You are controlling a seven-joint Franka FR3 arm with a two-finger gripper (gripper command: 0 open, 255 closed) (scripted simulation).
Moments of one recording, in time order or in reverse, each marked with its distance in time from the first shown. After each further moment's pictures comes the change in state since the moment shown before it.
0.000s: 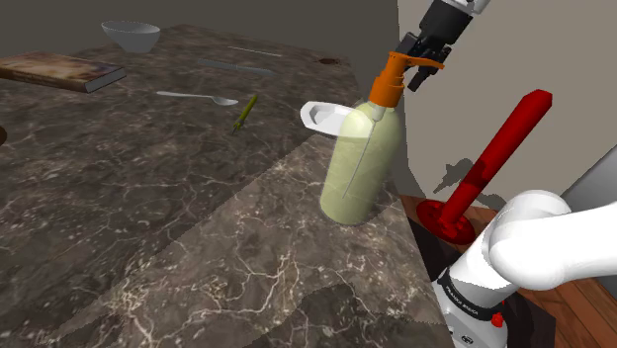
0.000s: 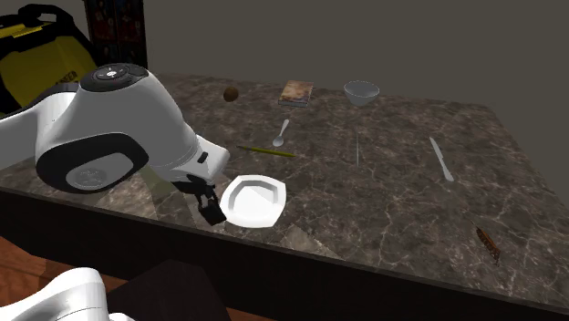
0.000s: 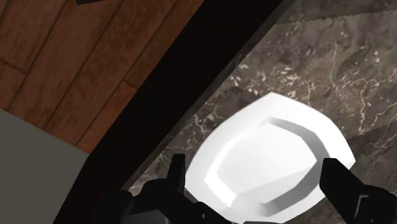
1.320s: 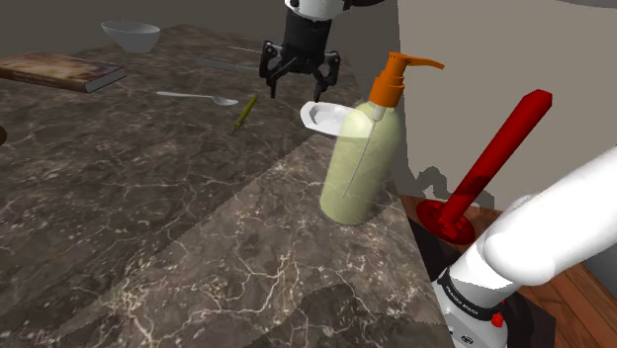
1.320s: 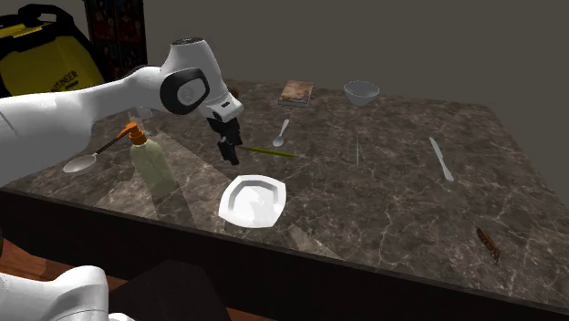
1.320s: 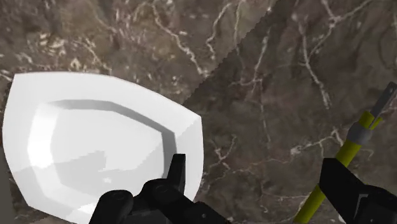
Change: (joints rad) arm -0.113 0.560 0.518 0.374 -0.116 0.116 0.837
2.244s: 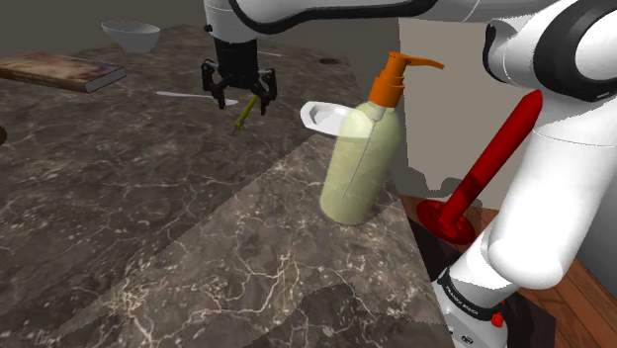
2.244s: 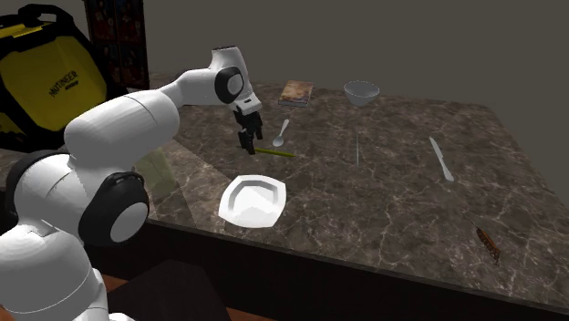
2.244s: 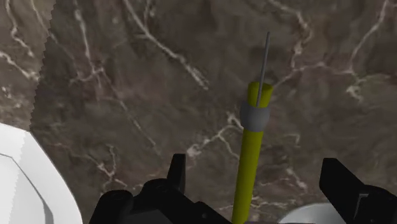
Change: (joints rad) arm 0.099 0.514 0.101 0.415 -0.330 -0.106 0.461
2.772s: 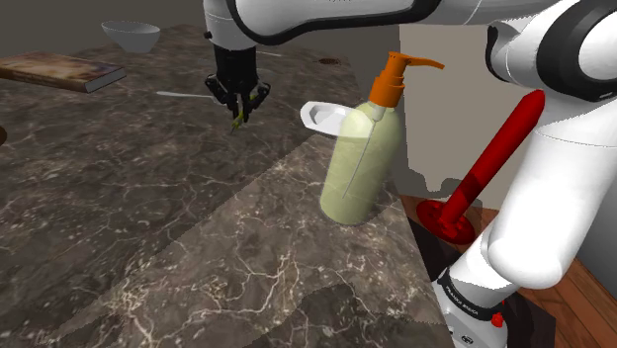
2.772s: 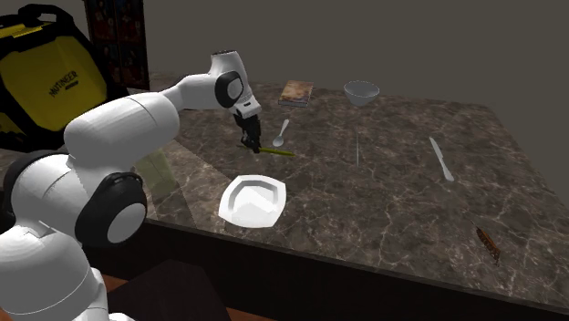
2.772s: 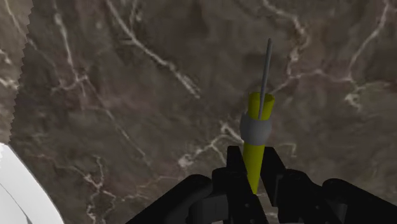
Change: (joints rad) arm -0.007 -0.011 0.001 -0.046 0.000 0.060 0.010
